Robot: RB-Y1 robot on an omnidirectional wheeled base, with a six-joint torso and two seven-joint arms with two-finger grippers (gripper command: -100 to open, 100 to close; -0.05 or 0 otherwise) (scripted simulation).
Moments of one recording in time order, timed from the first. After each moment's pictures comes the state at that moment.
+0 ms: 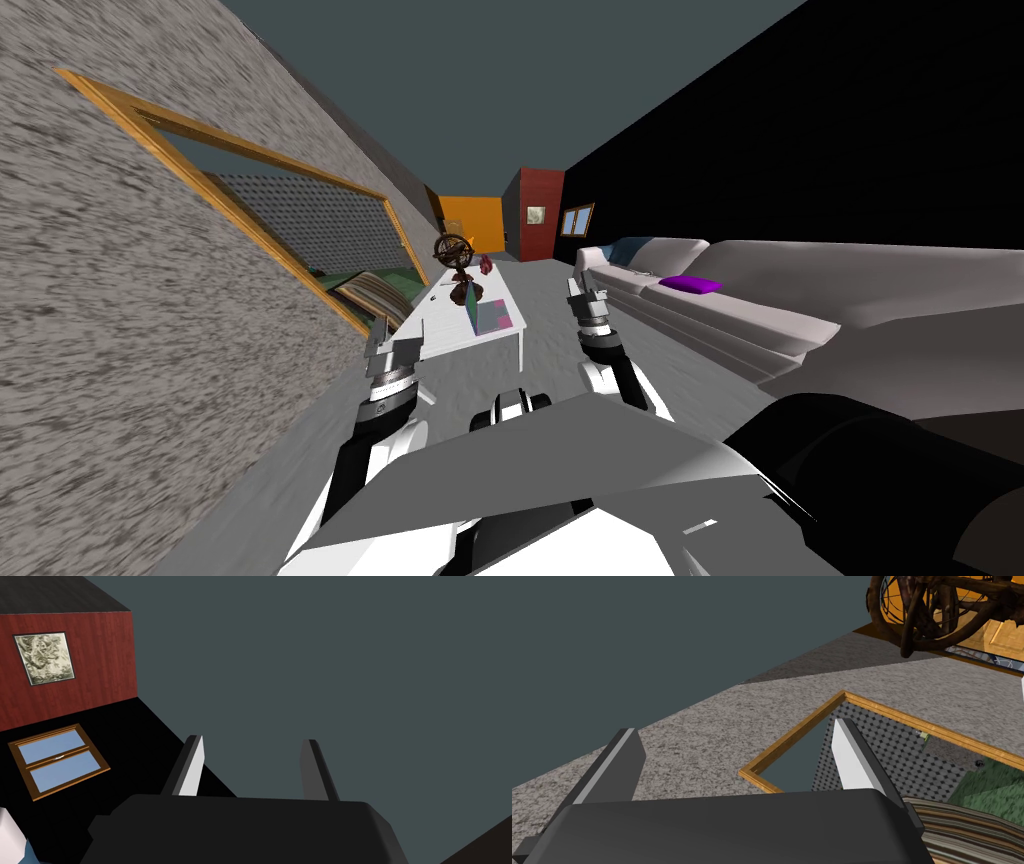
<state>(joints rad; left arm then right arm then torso) 0.50 0.14 -0.06 -2.23 0.15 -0.52 0.07 0.46 -0.05 -0.01 -2.39 0.10 -0.46 -0.12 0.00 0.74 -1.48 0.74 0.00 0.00</state>
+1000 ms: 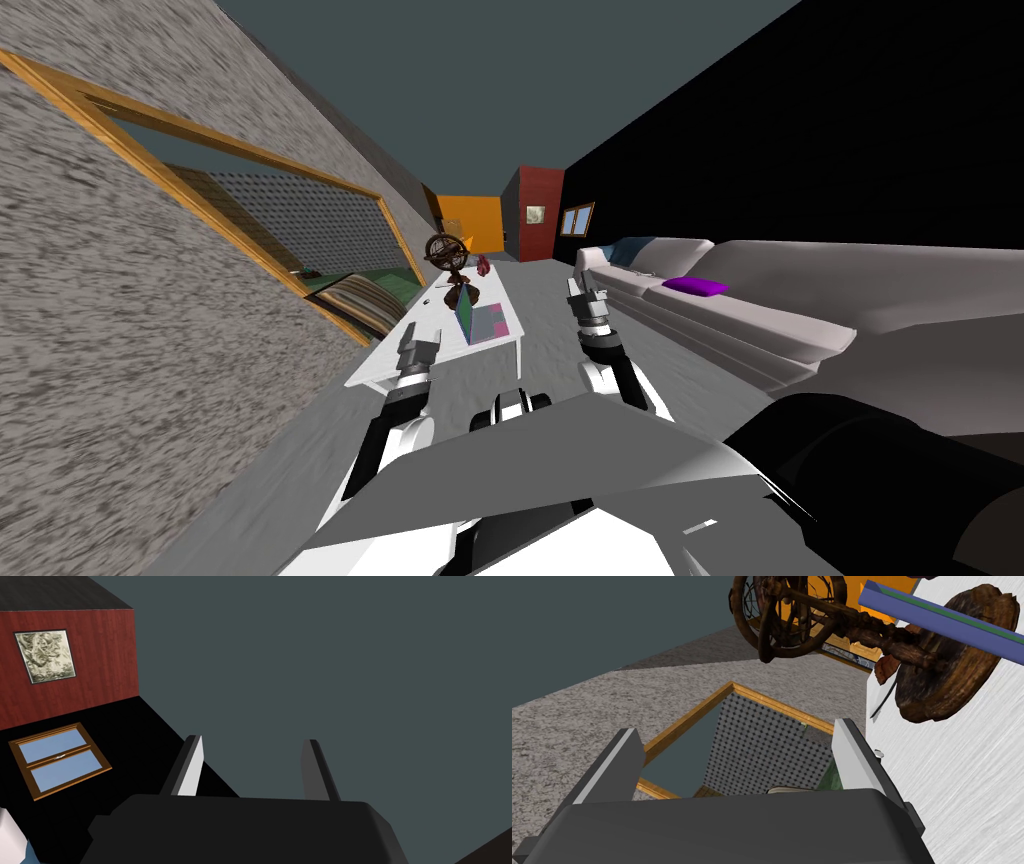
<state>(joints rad) 0.46 0.16 -0.08 -2.10 0.27 -0.32 0.16 0.46 -0.05 -0.01 -2.39 0.10 -0.46 -0.12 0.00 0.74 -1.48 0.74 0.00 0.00</state>
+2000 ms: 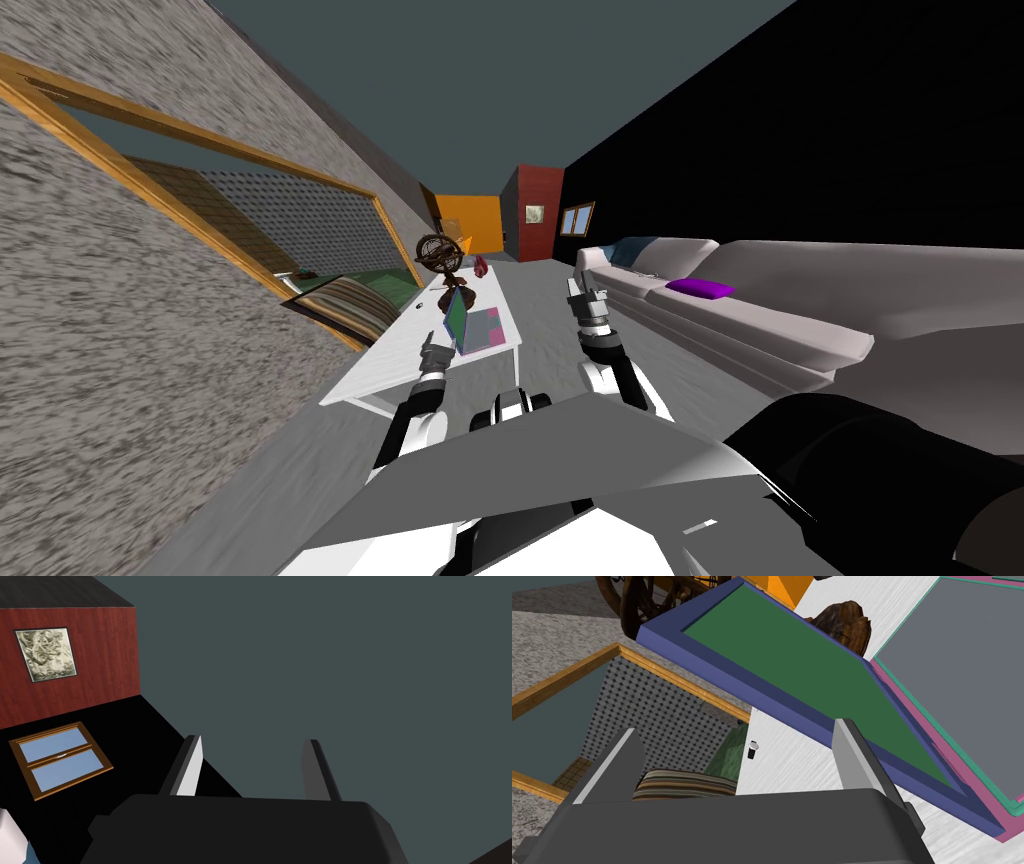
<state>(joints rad) 0.43 0.08 -0.12 -1.98 0.38 -0.14 0.23 0.46 -0.05 -0.01 -2.39 0.10 -0.46 -0.12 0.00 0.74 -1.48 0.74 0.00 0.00</state>
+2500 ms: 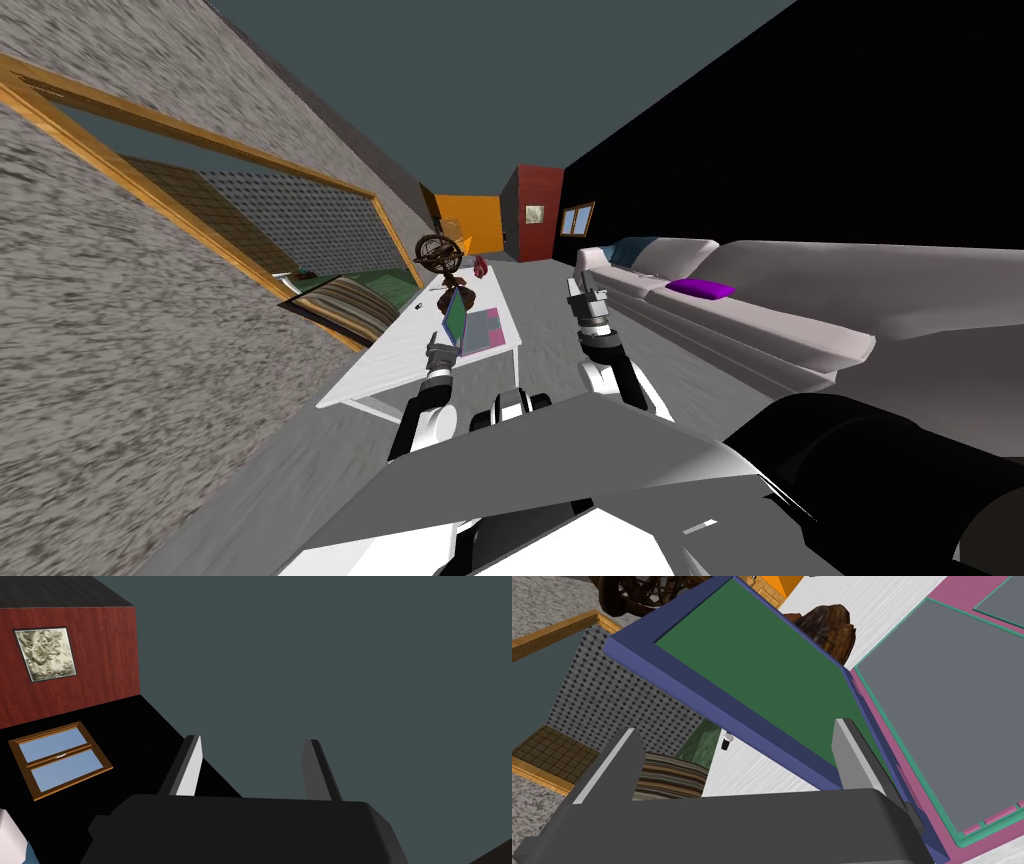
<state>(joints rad) 0.43 -0.03 -0.12 -1.97 0.40 -0.11 0.25 0.46 -0.05 -0.01 -2.39 0.10 -0.46 -0.12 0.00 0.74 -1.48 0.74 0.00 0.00</state>
